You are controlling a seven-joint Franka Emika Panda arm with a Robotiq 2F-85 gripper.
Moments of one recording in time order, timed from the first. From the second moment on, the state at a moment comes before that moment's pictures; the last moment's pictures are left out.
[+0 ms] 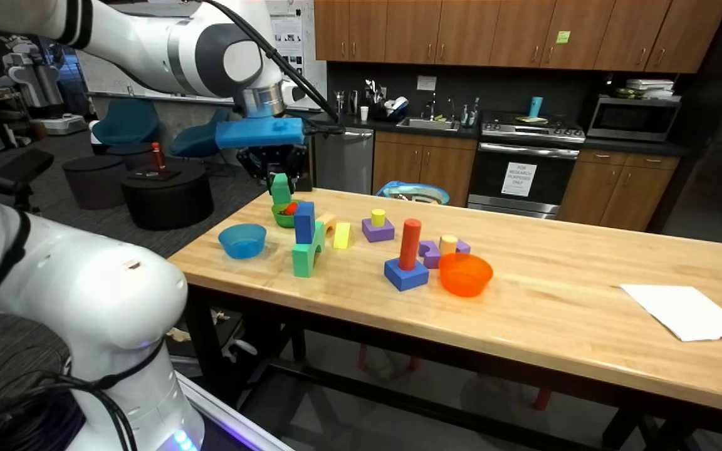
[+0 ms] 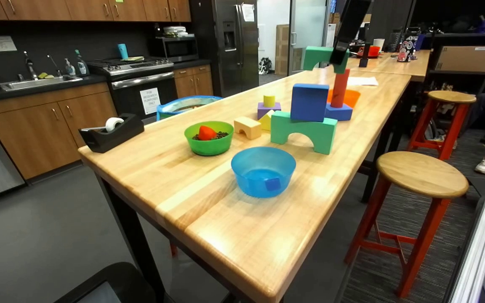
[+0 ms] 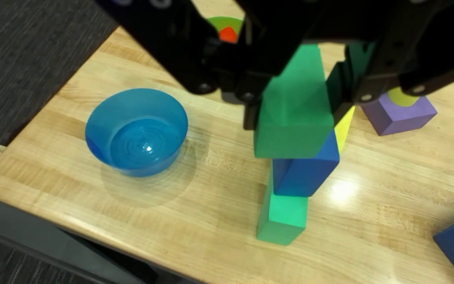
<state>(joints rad) 0.11 -0.79 -0.09 -2.70 -0.04 2.15 -0.47</state>
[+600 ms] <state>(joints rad) 0.11 -0.67 -0.09 -2.62 -0.04 2.15 -0.47</state>
